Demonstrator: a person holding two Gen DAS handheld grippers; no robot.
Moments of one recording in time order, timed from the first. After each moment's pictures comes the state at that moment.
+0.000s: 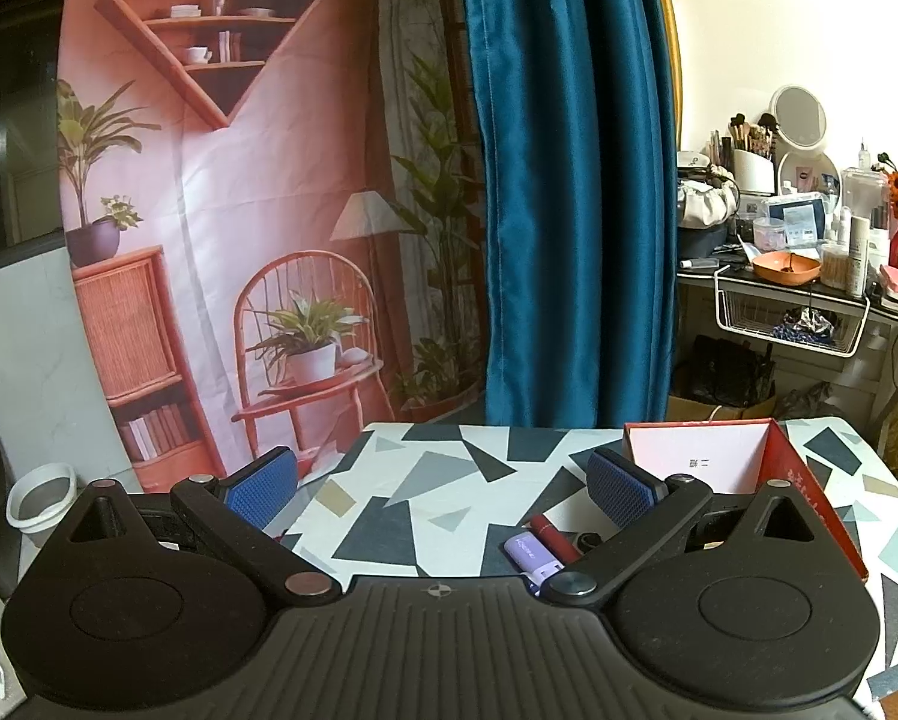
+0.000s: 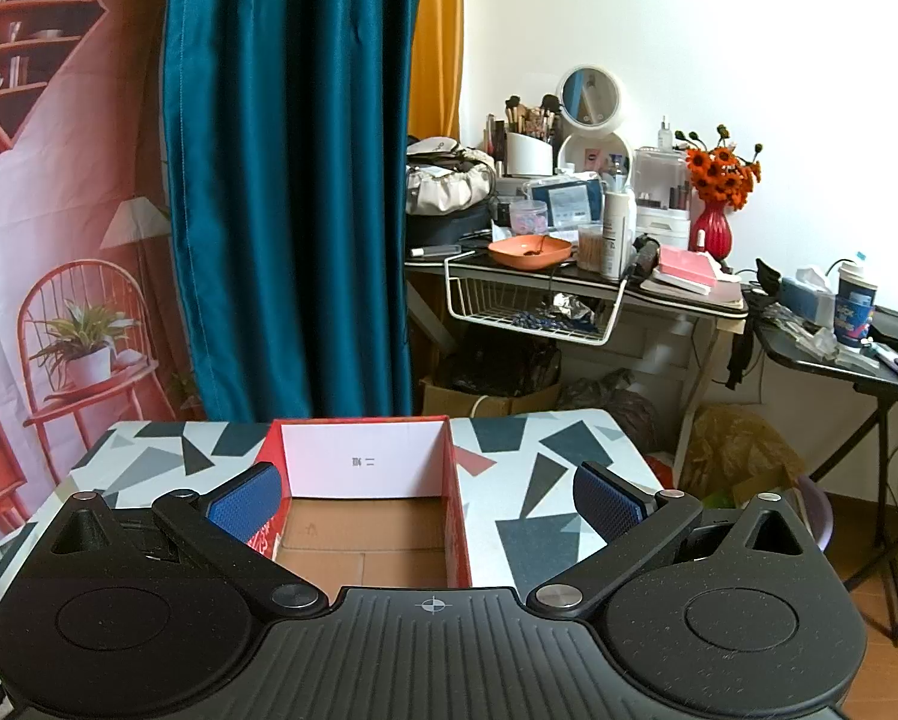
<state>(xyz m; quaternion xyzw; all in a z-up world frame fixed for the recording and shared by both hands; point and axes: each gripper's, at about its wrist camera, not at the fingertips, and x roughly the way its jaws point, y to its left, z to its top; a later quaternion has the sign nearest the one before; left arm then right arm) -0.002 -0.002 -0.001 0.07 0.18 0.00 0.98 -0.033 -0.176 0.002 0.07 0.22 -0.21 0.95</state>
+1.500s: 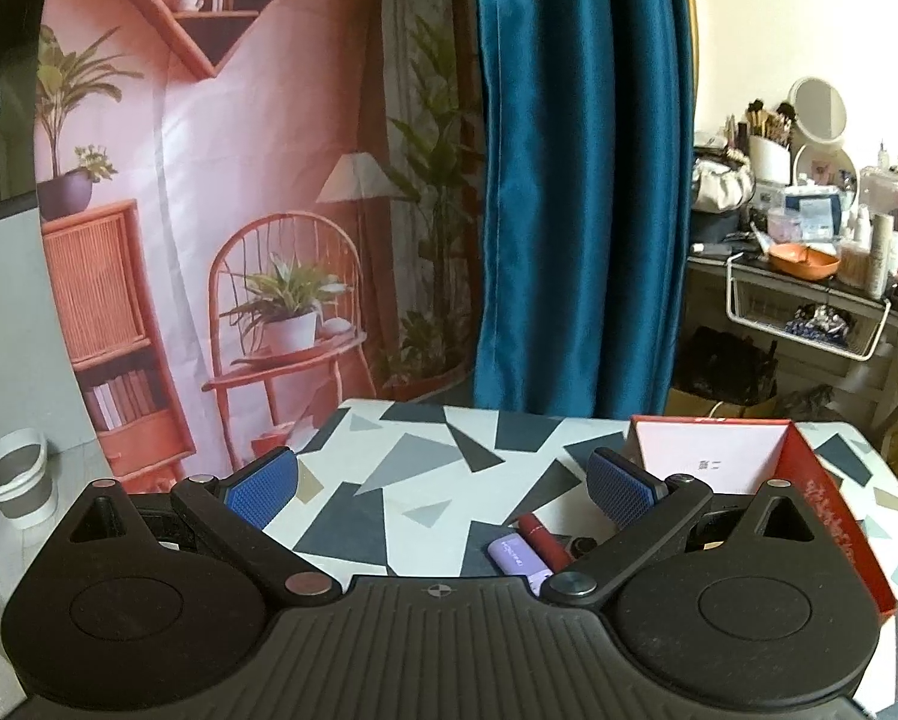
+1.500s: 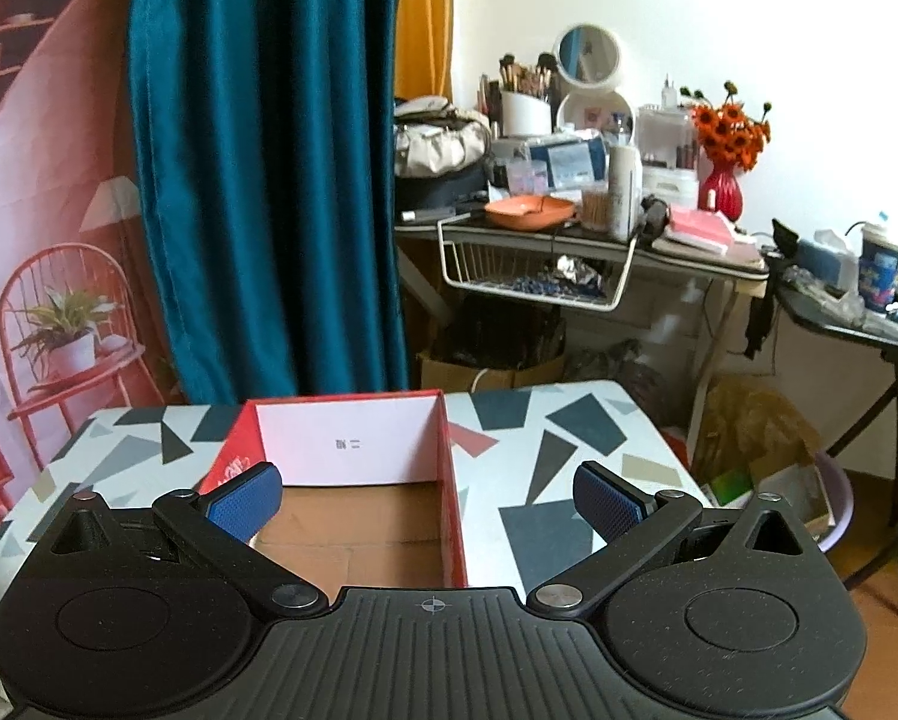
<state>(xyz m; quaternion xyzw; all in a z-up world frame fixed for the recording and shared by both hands) 0.067 -0.003 -0.037 0.04 0.21 -0.01 0.98 0.020 -0.220 -0.050 0.09 0.25 -0.21 0.94</state>
